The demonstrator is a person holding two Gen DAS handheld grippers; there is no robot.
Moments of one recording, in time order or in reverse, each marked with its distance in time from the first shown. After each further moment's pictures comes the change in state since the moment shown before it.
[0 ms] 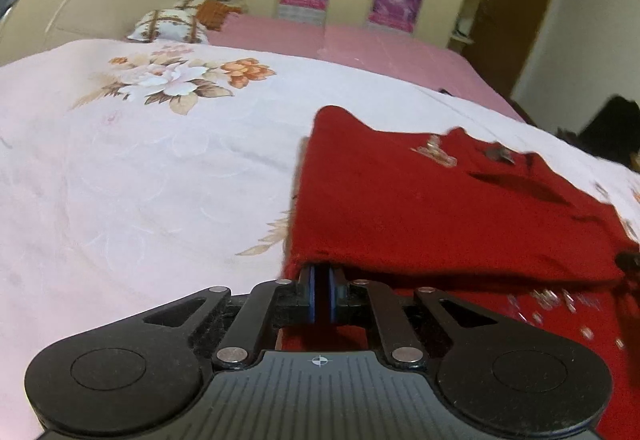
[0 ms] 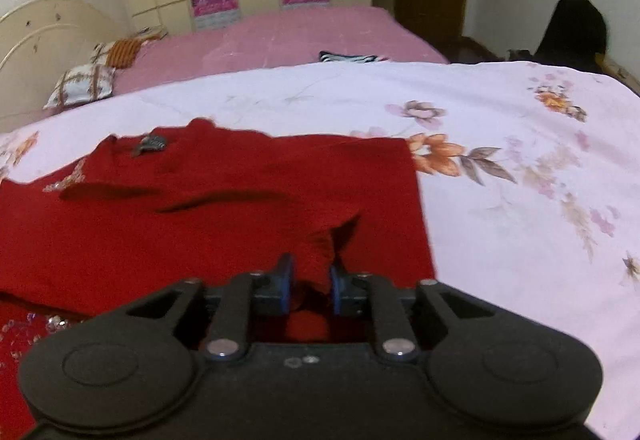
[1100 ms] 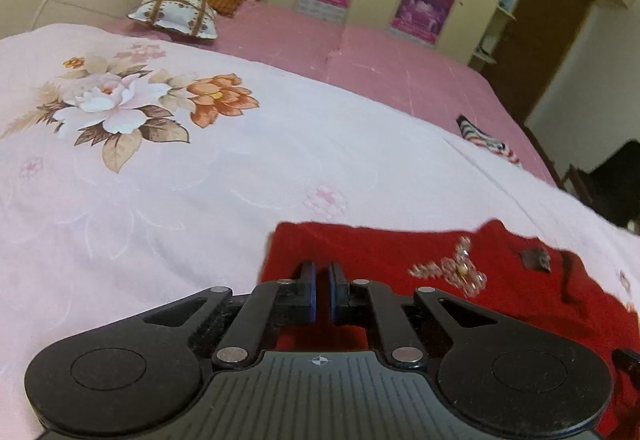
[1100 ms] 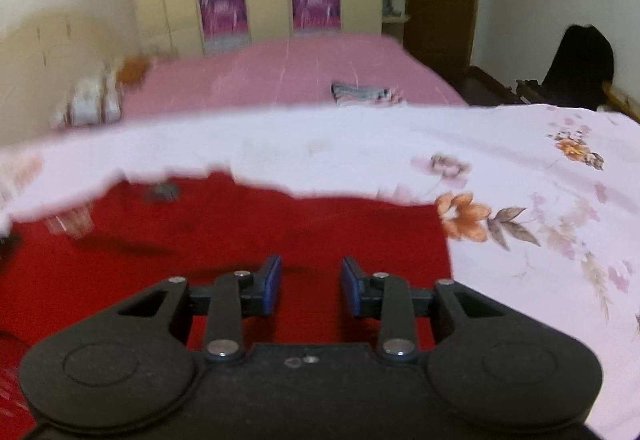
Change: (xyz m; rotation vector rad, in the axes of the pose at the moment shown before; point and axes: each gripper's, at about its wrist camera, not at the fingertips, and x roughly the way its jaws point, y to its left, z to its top) left arm 0.097 -0.005 0.086 -0.151 0.004 0.005; right arm 0.039 0.020 0.028 -0.100 -0.015 -0.032
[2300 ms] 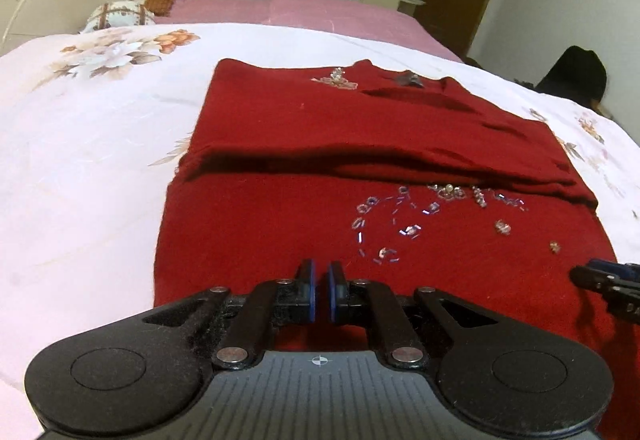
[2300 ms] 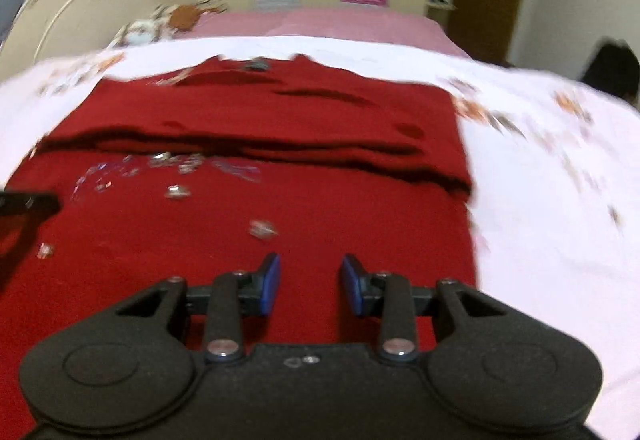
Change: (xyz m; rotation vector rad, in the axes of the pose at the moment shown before) left arm -0.148 -0.014 -0.148 0.251 0.066 -0.079; right arm -0.108 0.019 -0.108 -0.084 0.025 0.091
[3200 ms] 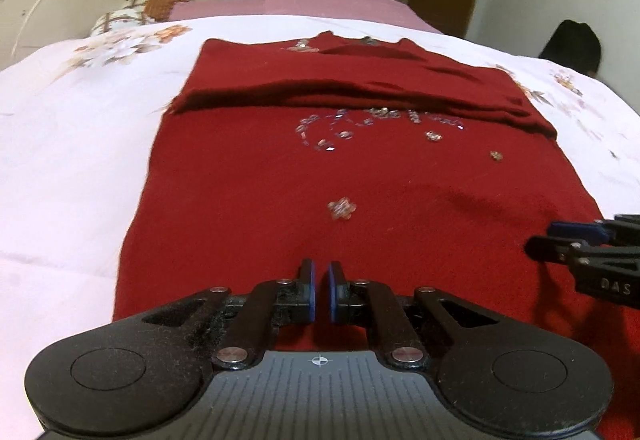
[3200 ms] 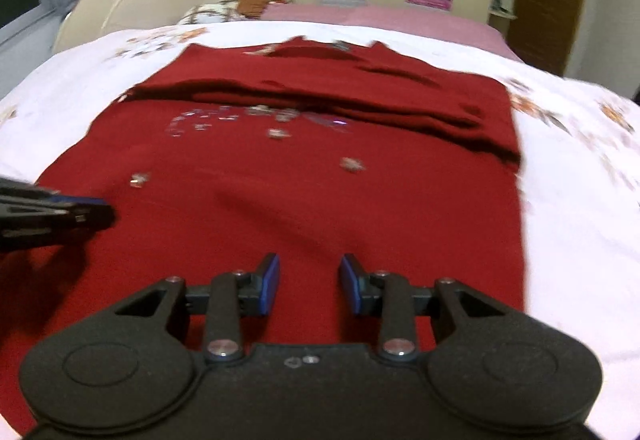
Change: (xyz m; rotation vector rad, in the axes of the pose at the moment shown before) left arm -0.052 -0.049 -0.064 0.057 0.019 0.049; right arm -0.044 0.023 -0.038 -0.117 0.024 0.157
